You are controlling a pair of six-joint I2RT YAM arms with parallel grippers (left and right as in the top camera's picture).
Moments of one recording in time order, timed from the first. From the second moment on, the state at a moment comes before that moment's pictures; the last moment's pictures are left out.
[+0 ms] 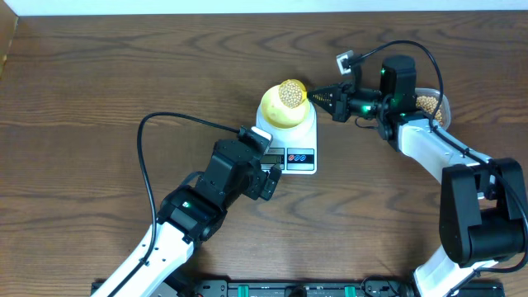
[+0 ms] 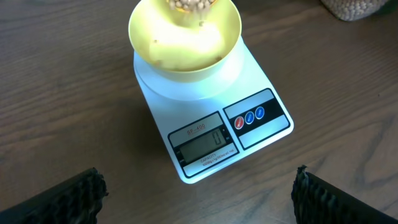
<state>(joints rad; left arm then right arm) -0.60 1.07 0.71 -0.39 -0.05 -0.07 0.17 1.83 1.04 0.28 -0.99 0.26</state>
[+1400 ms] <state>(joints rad) -0.60 1.07 0.71 -0.39 -0.05 -0.07 0.19 1.83 1.04 0.29 -0.99 -0.51</state>
